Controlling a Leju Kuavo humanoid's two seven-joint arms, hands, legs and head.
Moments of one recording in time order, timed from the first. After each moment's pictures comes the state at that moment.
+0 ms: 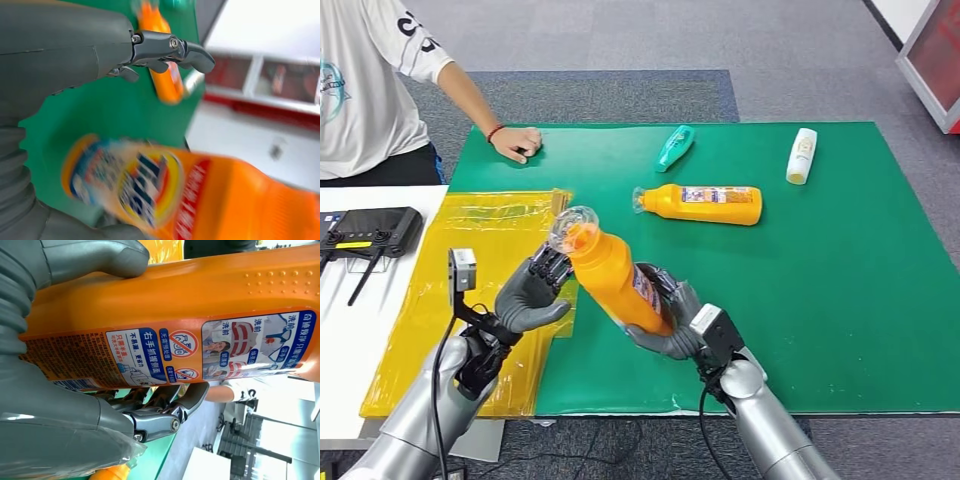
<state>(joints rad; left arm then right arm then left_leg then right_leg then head) -0.33 0.04 -0.38 -1.20 0.39 -0.55 -0.36 -0.30 0.04 0.45 -1.07 0.17 0.24 -0.63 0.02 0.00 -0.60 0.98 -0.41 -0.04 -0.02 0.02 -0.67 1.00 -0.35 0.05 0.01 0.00</state>
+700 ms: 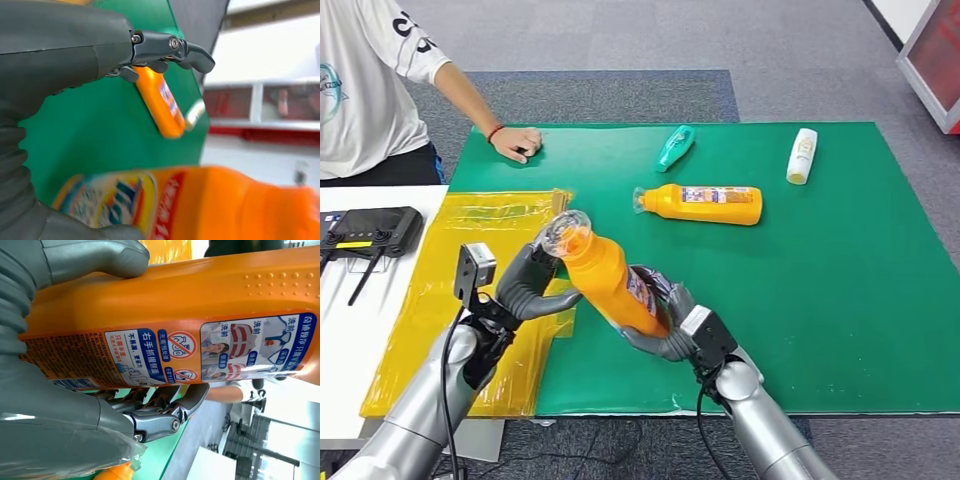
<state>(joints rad) -0.38 0.02 -0.38 -1.20 0.23 -0.48 -0.40 -0.30 0.04 0.47 -1.06 0.18 0.23 -0.62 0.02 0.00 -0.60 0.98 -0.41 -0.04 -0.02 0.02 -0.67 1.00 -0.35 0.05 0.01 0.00</state>
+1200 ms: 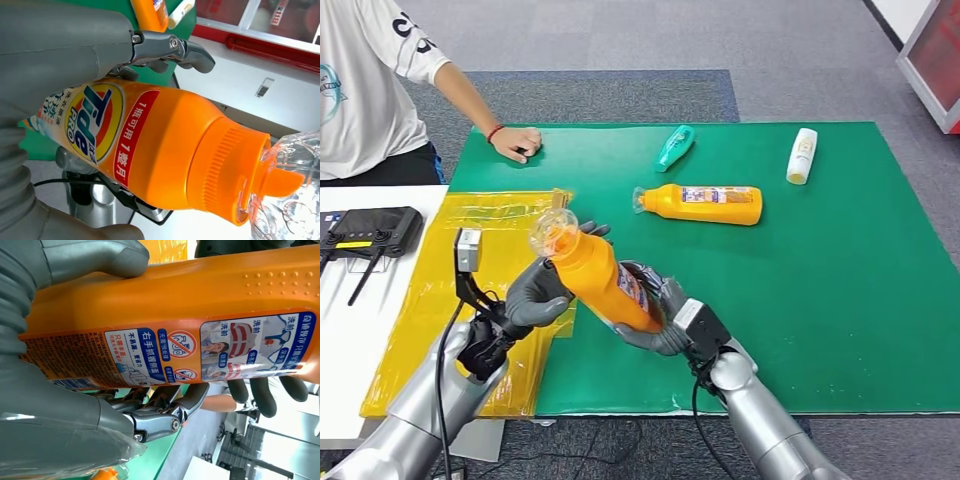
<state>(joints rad) -0.41 0.04 -0.45 -1.16 0.70 -0.79 -0.20 -0.35 0.06 0.49 -1.01 0.19 0.23 -0.64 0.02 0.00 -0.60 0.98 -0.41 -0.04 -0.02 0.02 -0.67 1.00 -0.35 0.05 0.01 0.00</state>
